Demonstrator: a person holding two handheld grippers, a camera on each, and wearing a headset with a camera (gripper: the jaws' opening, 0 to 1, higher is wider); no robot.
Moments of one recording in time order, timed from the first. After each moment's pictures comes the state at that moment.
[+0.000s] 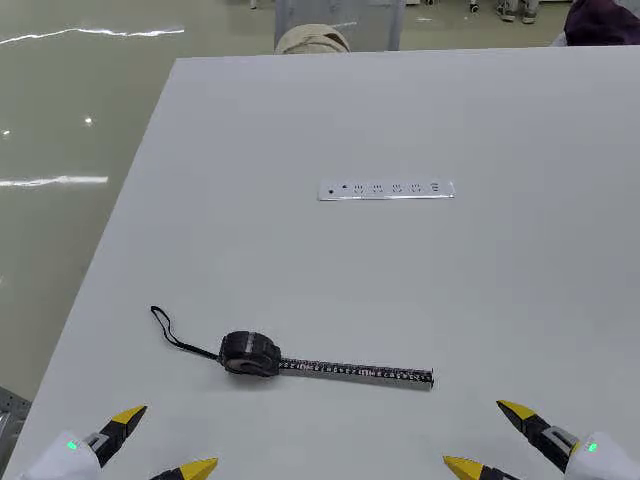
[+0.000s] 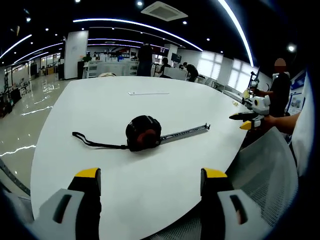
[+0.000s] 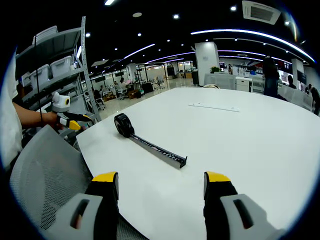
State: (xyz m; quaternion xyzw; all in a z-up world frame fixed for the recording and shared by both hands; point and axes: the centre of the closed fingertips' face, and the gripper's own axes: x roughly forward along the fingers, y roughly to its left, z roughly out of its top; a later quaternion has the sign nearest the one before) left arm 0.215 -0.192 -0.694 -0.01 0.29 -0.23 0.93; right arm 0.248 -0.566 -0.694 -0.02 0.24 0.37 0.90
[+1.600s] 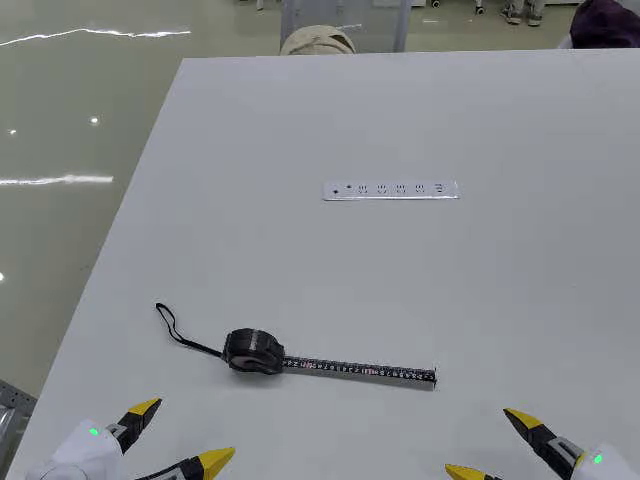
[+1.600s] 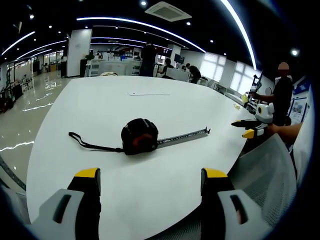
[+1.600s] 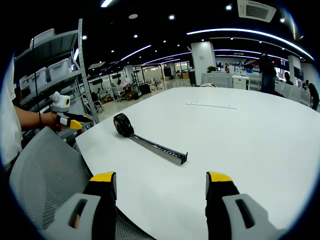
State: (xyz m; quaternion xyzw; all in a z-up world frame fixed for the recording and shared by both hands) left arm 0.226 -0.211 -0.690 -0.03 0.29 -0.22 0.93; right arm 0.243 -0.566 -0.697 -0.01 0.24 0.36 0.90
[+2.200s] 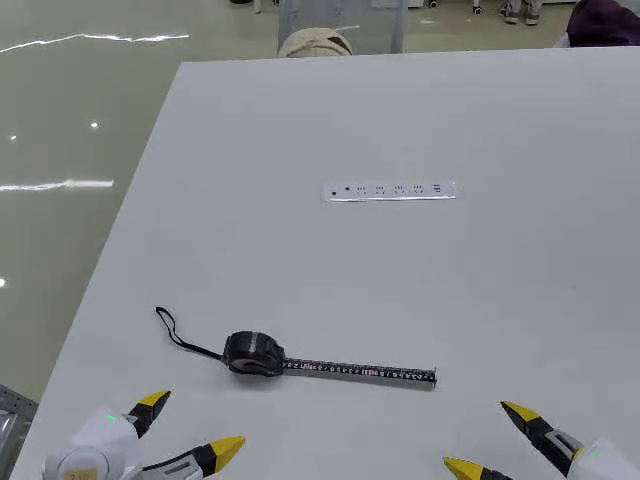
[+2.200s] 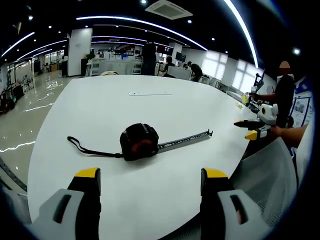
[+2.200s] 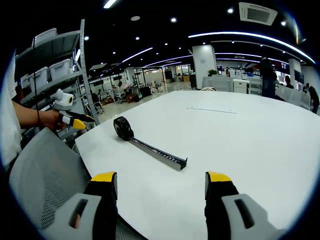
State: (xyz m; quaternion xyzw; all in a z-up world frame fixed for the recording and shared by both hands) left arm 0.240 -0.218 -0.688 -0.02 0.30 -0.21 0.93; right arm 0.249 -0.563 -0.691 -0.01 0.23 0.37 0.90
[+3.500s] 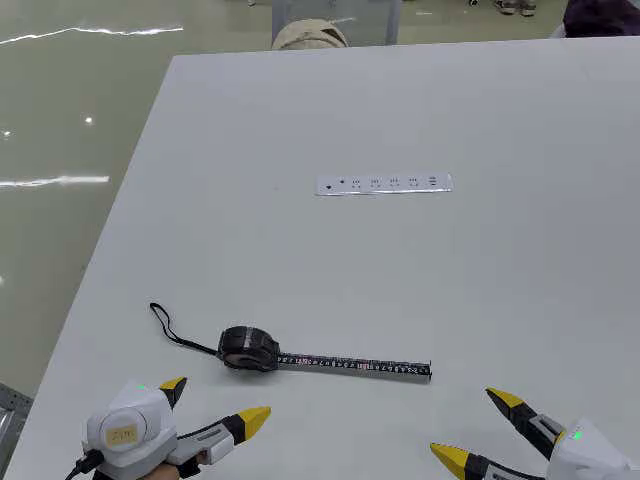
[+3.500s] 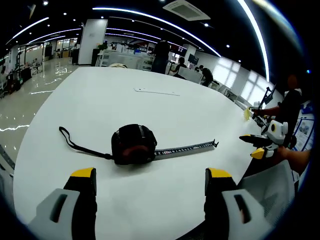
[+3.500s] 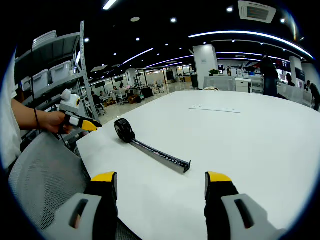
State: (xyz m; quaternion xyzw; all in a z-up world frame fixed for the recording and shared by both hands) left arm 0.268 -0.246 -0.705 -0.07 0.32 -0.17 0.93; right arm 0.255 -0.554 -0.692 0.00 0.23 0.38 0.90
